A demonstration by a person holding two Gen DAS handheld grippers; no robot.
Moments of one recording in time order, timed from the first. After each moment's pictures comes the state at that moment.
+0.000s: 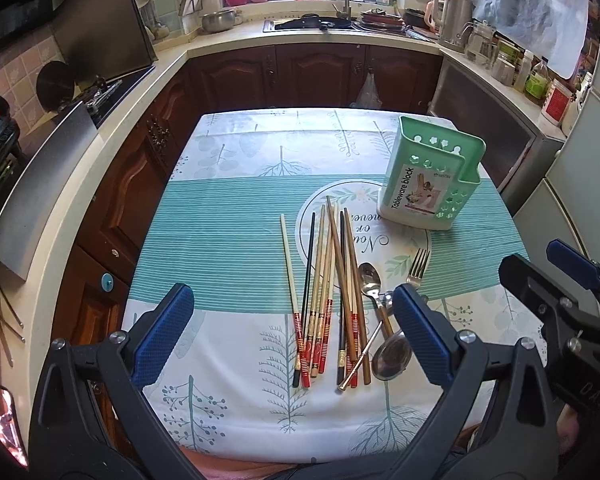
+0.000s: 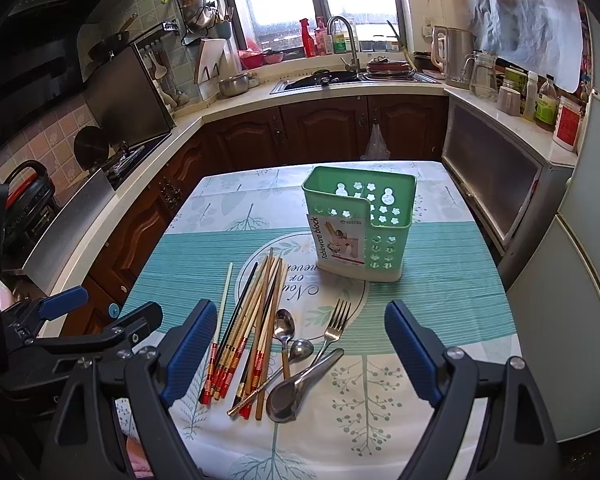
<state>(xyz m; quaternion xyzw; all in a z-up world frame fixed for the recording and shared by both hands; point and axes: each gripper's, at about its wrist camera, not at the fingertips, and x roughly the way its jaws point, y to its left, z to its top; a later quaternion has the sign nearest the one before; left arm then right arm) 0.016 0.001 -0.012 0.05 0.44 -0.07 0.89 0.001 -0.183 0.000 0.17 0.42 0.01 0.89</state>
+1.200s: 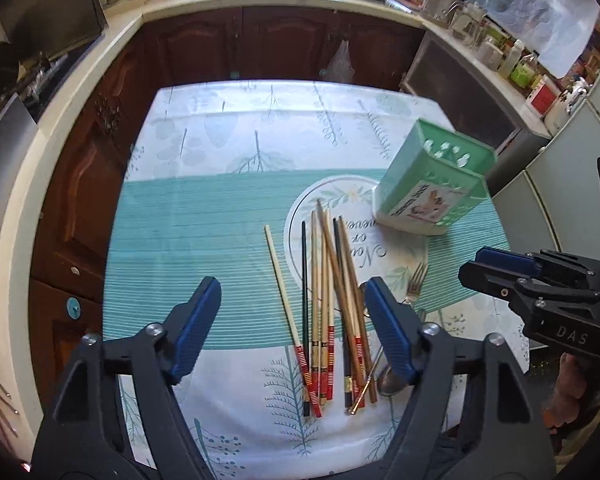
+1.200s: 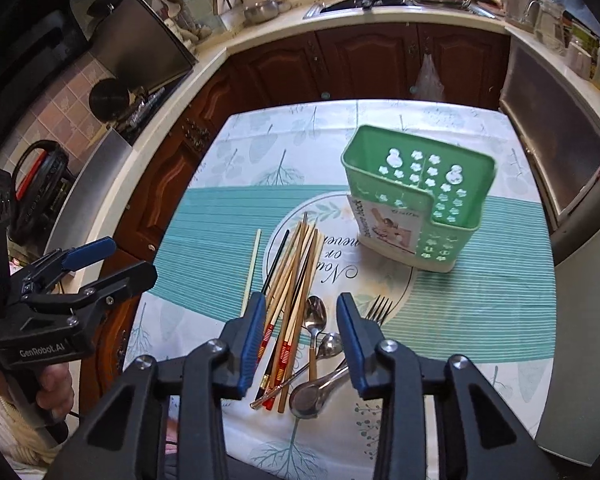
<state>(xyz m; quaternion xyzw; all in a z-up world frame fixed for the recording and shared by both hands) 0.125 0.029 -0.034 0.02 0.53 -0.14 0.84 0.102 -0.192 -0.032 0.19 0.55 0.13 0.81</state>
